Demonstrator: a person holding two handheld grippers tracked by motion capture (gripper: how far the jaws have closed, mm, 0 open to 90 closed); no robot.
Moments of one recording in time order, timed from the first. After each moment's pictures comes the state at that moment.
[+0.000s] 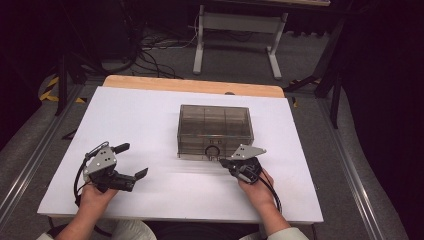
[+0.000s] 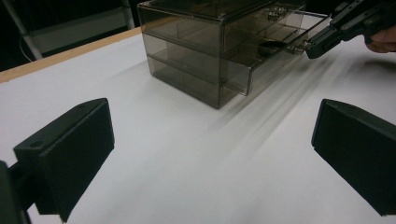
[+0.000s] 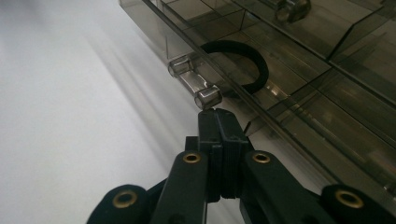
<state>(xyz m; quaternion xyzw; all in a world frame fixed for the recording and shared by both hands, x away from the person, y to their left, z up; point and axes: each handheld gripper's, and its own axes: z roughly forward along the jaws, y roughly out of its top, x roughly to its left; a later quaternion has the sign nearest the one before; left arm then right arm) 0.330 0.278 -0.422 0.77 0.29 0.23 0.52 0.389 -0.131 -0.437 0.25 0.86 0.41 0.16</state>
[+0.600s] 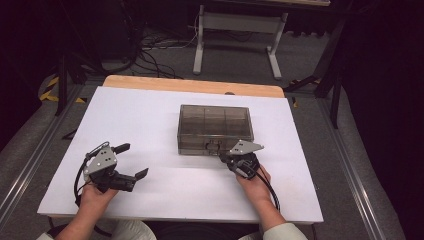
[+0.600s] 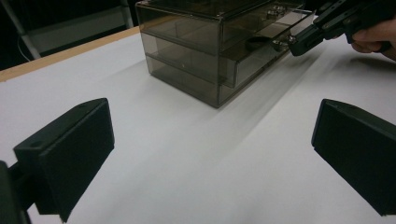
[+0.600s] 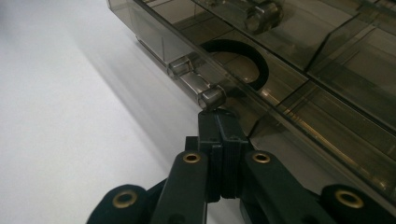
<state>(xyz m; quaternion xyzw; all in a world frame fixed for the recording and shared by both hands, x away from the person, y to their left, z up) 0.330 0.278 -0.422 0.77 0.29 0.23 0.52 0.403 -0.126 -0.441 0.27 0.85 0.42 0.17</state>
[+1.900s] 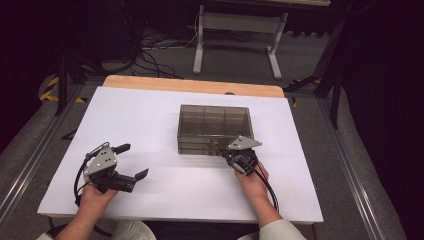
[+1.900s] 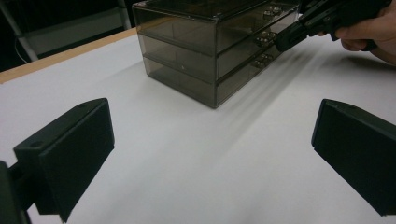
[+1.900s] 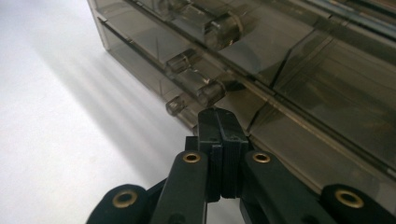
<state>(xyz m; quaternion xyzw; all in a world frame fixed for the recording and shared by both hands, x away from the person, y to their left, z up) 0.330 0.278 -0.422 0.77 0.28 0.23 0.52 0.411 -0.122 -0.439 0.31 0.84 0.41 0.20</state>
